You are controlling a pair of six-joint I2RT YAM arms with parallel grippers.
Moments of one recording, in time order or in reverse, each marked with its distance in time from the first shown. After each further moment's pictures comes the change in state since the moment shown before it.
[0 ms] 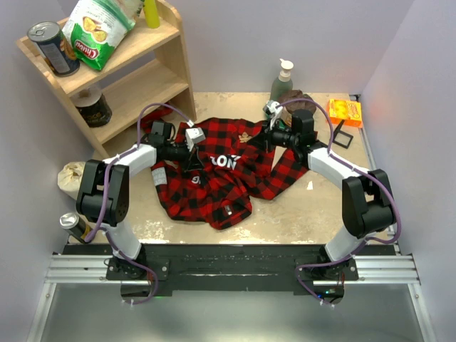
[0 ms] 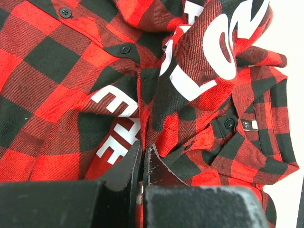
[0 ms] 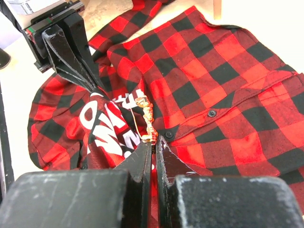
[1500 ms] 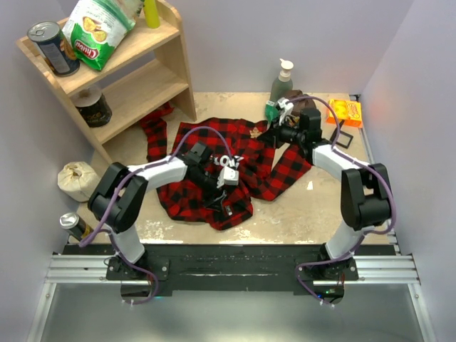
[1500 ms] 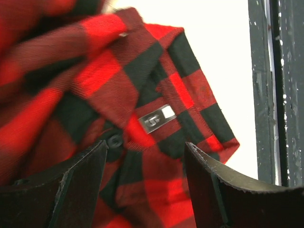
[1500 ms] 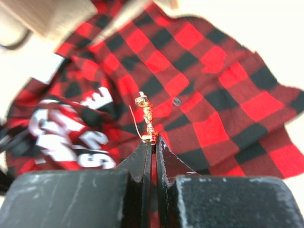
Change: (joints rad) left arm -0.359 -0.017 -0.030 -0.253 -0.084 0.294; right arm -0.091 0.037 0.013 0.009 0.029 0.033
